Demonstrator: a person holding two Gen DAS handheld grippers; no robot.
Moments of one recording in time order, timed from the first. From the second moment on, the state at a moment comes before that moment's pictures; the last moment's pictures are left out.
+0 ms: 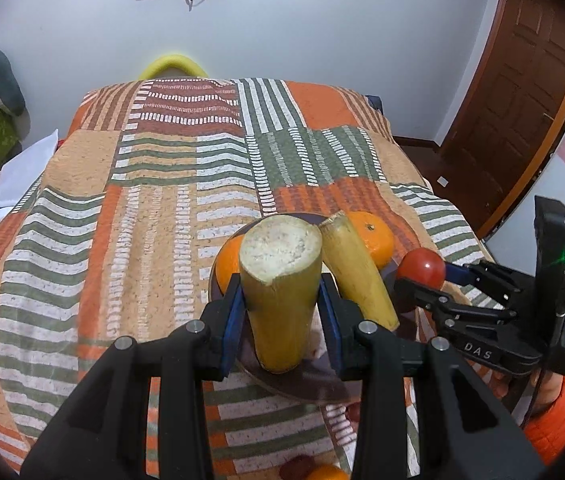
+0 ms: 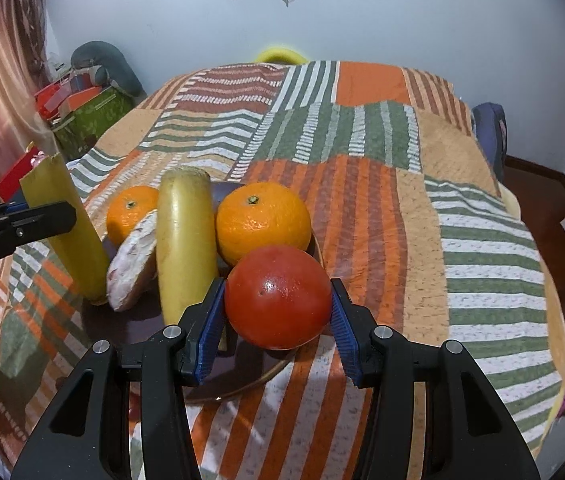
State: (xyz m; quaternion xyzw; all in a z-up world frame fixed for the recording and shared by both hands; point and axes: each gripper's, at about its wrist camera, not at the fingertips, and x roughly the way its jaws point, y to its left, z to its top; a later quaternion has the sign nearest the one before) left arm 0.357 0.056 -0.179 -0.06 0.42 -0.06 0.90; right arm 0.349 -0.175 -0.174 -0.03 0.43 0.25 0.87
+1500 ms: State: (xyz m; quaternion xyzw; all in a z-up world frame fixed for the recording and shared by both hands) left arm 0.235 0.048 -0.116 -0.05 0.38 -0.05 0.92; right arm 0.243 -0.195 -0.092 -0.06 0.38 0.26 0.89
